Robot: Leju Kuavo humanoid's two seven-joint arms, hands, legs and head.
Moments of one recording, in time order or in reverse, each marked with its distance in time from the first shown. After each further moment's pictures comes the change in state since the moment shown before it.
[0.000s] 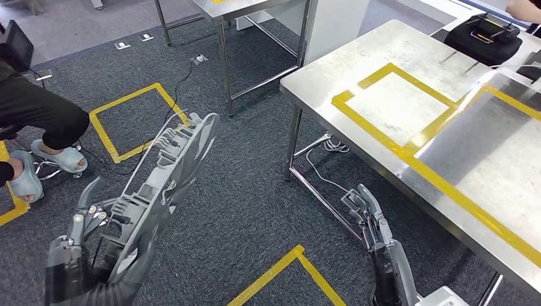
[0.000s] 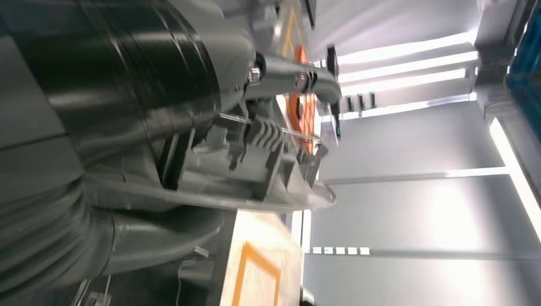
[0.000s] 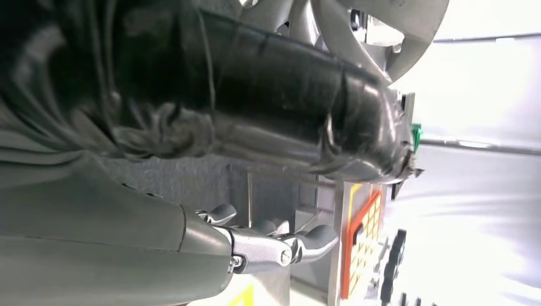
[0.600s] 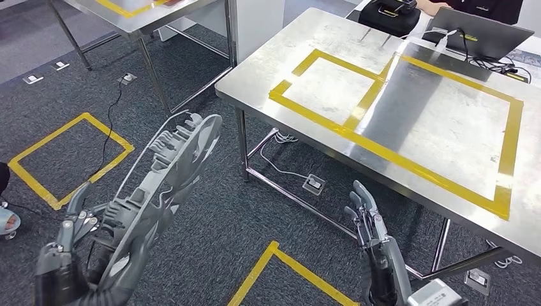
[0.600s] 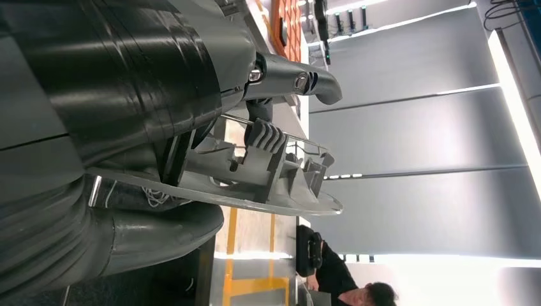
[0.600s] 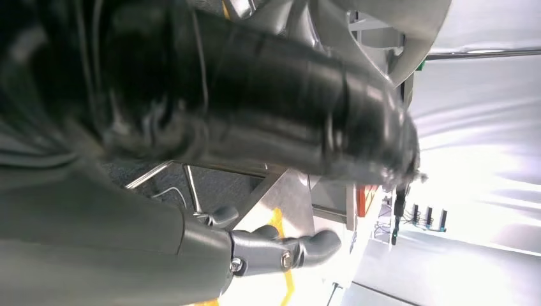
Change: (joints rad) left arm 0.002 0.005 -0.004 -0.005 0.008 0.001 0.000; right arm 0.006 -0.001 0.000 -0.003 -0.001 0.000 0.004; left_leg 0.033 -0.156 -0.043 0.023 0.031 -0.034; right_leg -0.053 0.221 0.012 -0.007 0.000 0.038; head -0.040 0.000
